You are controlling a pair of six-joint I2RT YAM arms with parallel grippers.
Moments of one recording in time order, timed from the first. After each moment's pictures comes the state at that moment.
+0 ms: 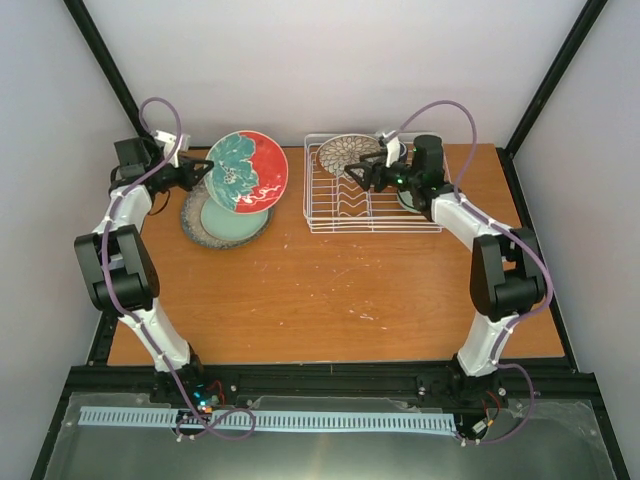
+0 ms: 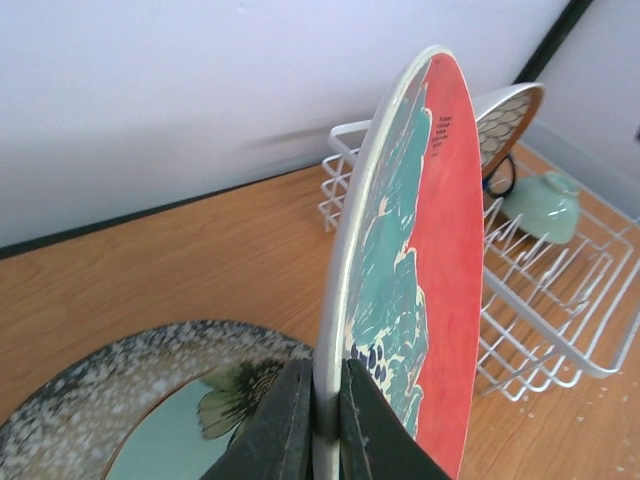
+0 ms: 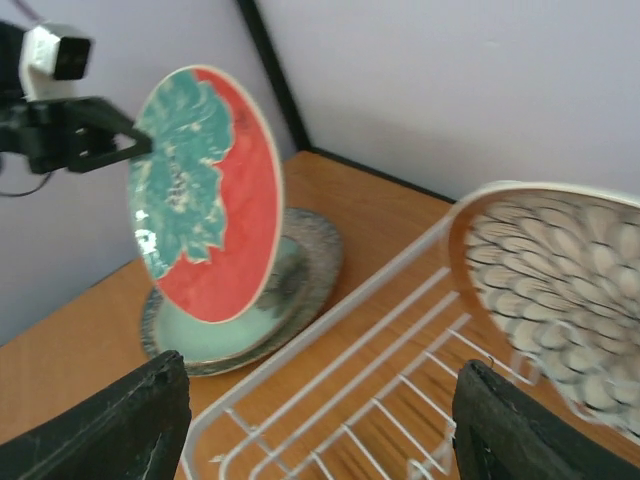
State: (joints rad) left arm 0.29 1.83 1.42 -0.22 0.99 0.25; right arm 0.23 1.80 1.29 0.22 -0.75 0.12
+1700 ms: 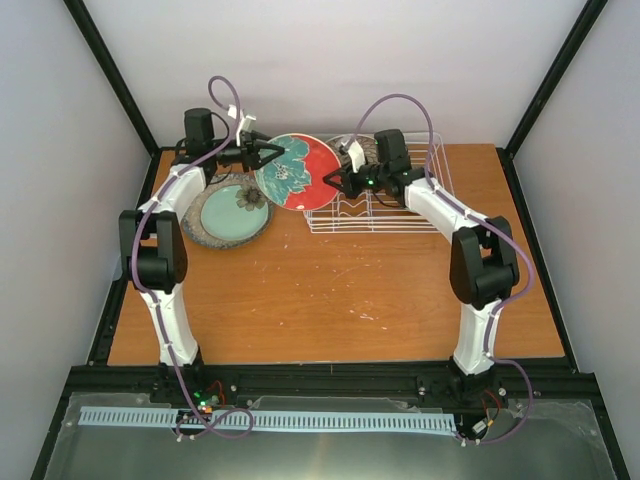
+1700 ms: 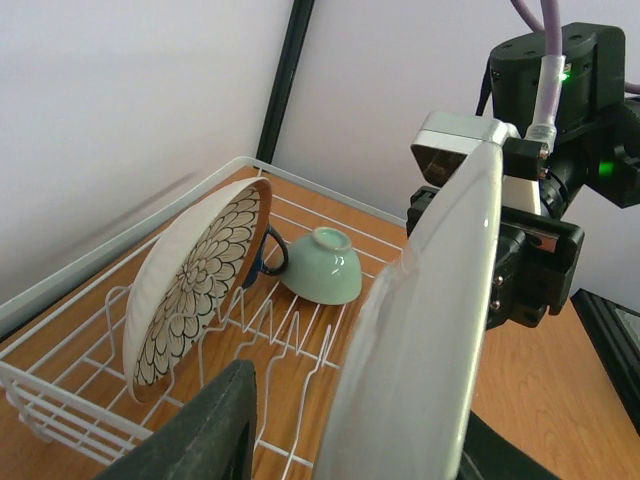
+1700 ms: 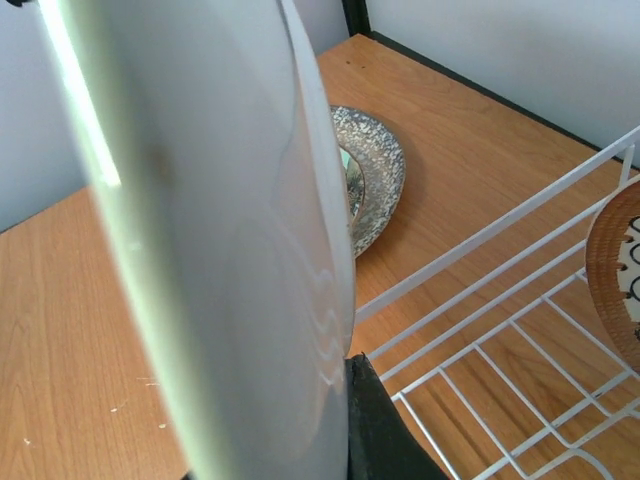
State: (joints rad) left arm -0.04 2.02 1.67 -0.02 1.25 0.07; right arm 0.38 1.97 1.60 -0.21 -0.75 -0.13
